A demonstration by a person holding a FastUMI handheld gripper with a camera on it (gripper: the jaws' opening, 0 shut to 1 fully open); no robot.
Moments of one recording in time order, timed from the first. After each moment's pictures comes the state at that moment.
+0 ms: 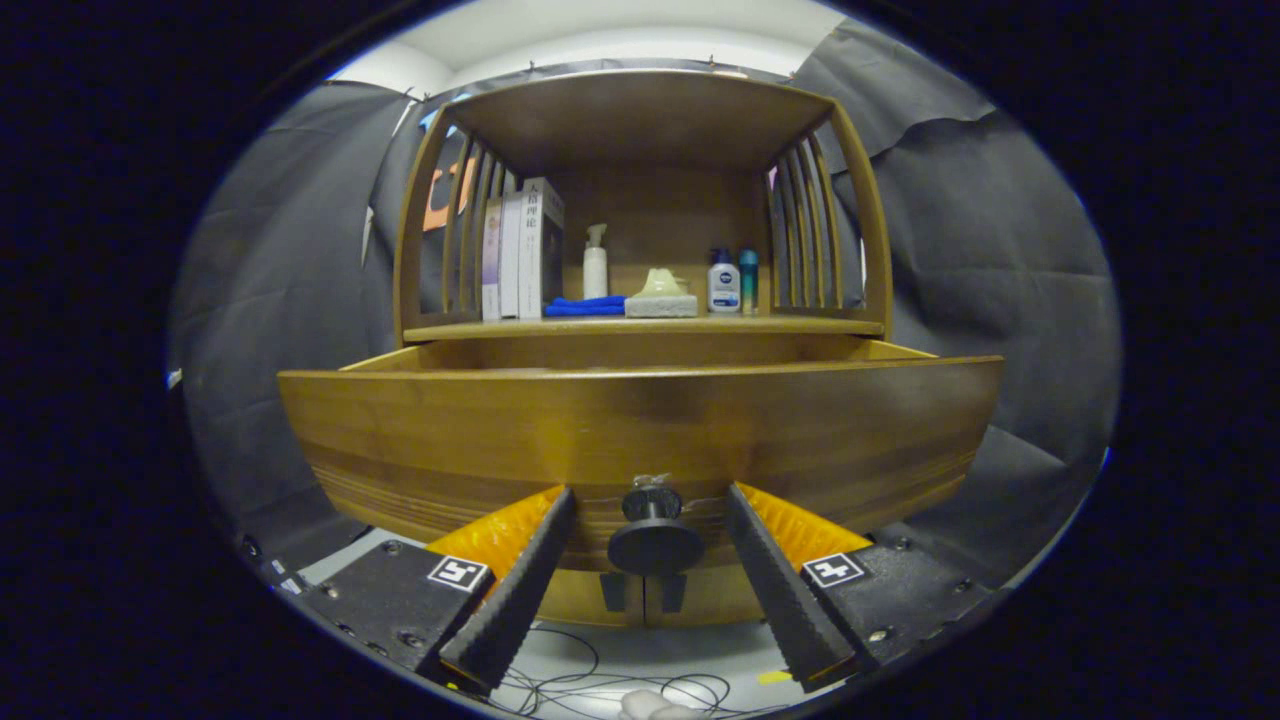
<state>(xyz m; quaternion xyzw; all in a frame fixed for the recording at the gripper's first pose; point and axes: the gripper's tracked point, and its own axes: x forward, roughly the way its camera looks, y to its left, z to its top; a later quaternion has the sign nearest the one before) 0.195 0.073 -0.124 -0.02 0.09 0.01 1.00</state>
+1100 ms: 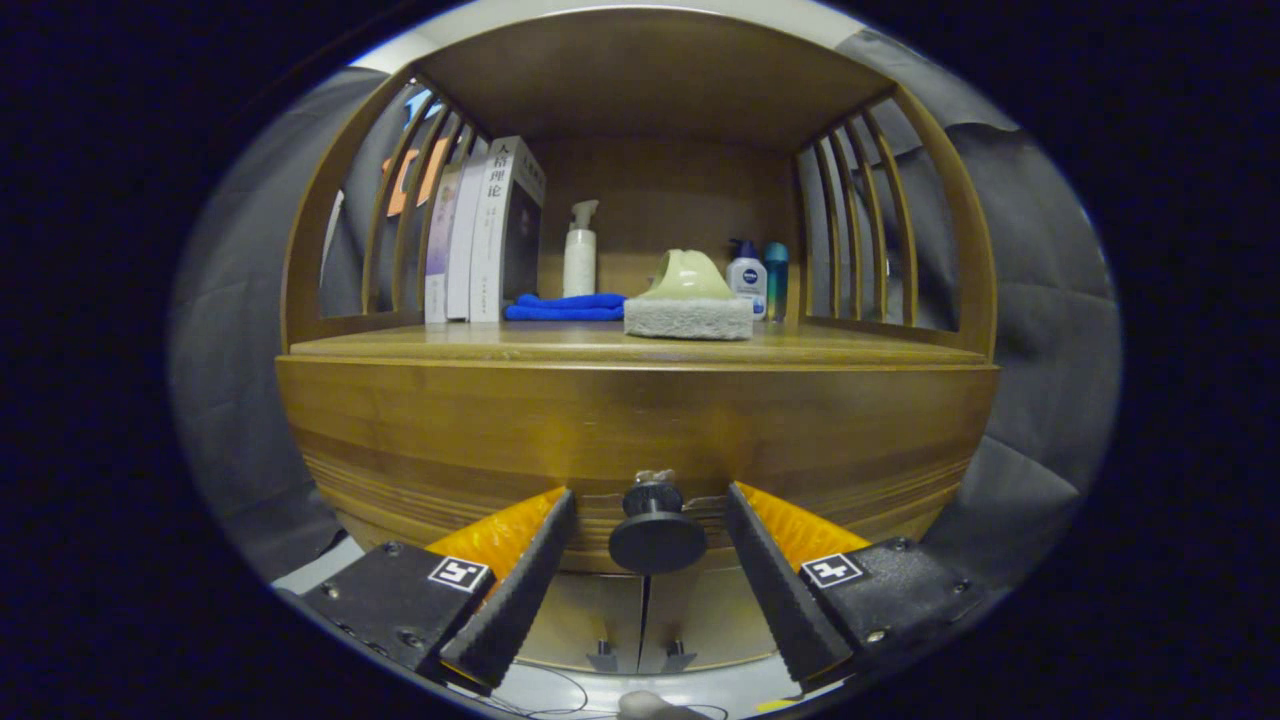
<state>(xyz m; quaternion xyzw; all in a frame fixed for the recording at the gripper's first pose) 0.336 0.089 -0.111 -0.03 0.08 0.00 1.00</state>
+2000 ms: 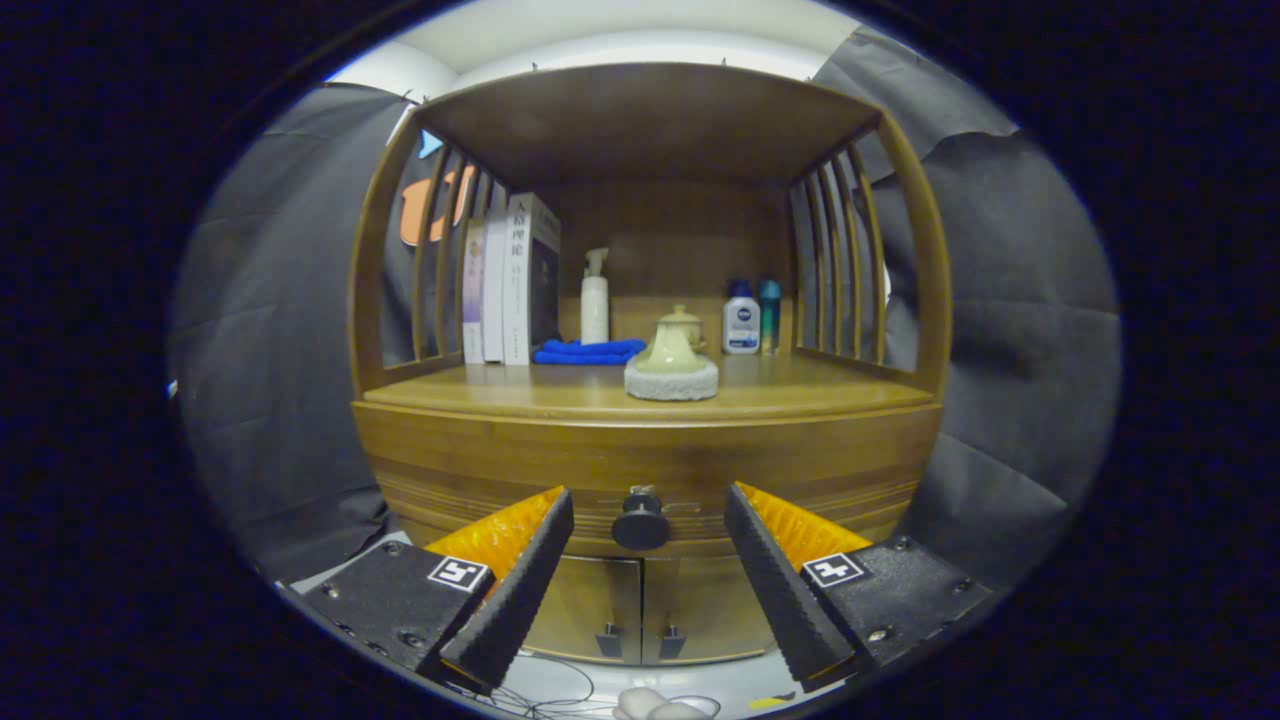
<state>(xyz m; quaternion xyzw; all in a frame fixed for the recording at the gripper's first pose) 0.232 0.077 -0.046 -0.02 0.06 0.03 1.00</state>
